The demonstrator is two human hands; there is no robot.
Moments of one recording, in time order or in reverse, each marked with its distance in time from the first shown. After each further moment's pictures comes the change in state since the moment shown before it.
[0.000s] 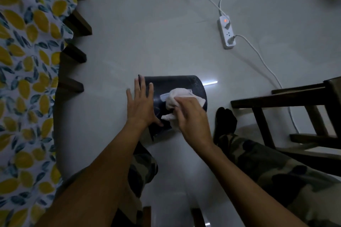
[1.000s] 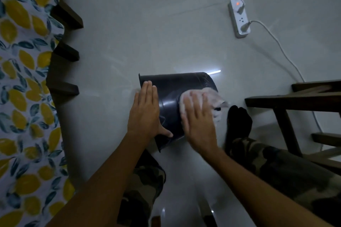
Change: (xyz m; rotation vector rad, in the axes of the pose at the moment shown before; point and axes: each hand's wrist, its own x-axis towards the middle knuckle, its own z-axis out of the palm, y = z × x) left_hand 0.018 -0.011 0.016 -0.009 -0.042 0.133; right_hand 0.024 0.088 0.088 -0.539 -0.147 -0.045
